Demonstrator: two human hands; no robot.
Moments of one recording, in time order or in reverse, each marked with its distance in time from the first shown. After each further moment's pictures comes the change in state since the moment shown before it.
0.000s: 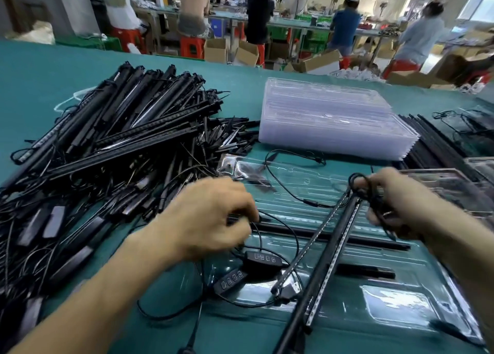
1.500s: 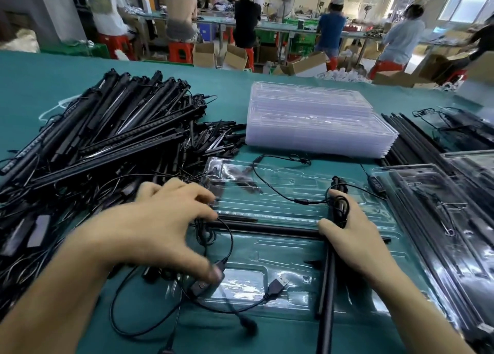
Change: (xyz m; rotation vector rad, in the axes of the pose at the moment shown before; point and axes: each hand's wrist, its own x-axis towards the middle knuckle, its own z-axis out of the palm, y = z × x) left_hand -0.017 -0.010 -0.036 0.127 -0.593 -0.318; right_hand 0.006 0.081 0.056 -0.080 0.159 -0.243
